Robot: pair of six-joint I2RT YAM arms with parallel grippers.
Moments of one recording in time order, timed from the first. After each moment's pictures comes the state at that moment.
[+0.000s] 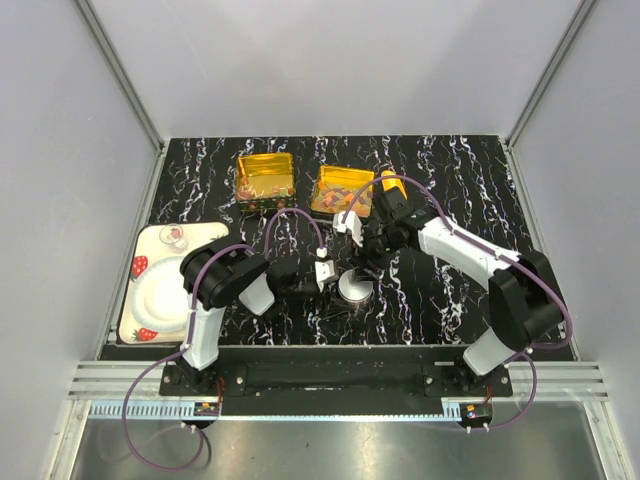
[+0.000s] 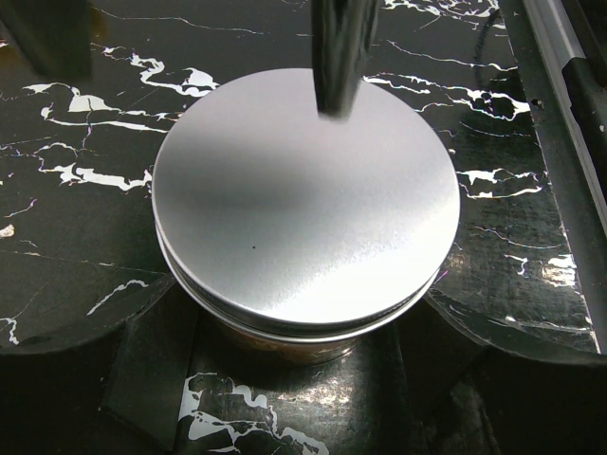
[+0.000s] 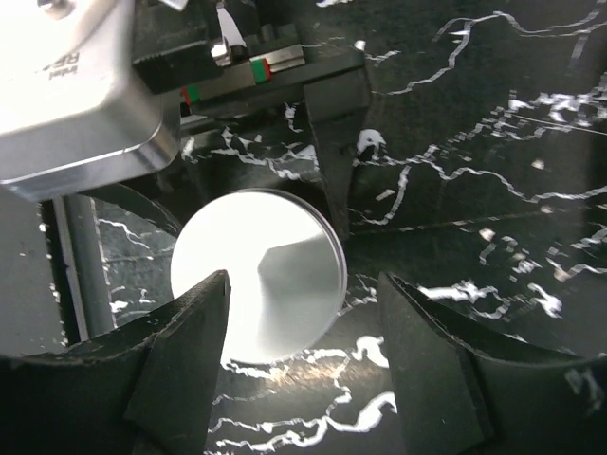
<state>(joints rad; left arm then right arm) -0.73 2.03 0.48 1.33 0.75 0.07 0.55 1.58 1.11 -0.60 -0.64 -0.68</state>
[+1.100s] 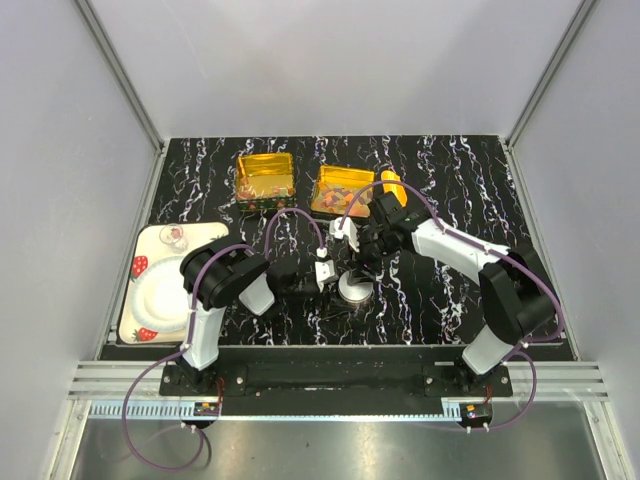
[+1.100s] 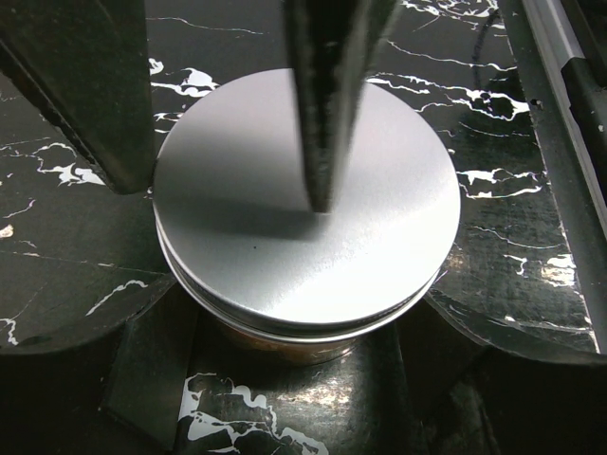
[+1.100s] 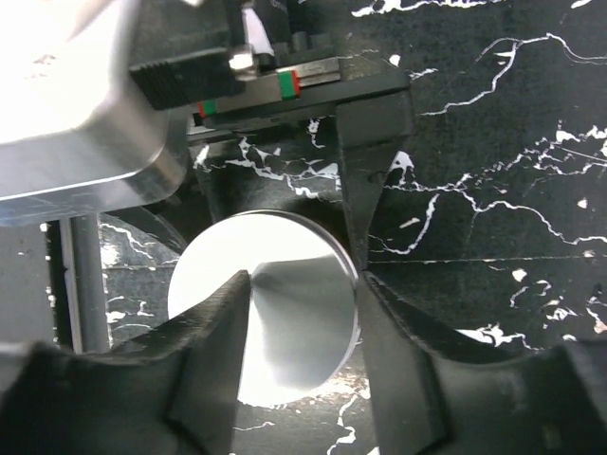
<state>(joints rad) -0.73 2.03 0.48 1.33 0.75 0.07 0.56 1.64 1.08 -0.55 -0.72 -0.72</state>
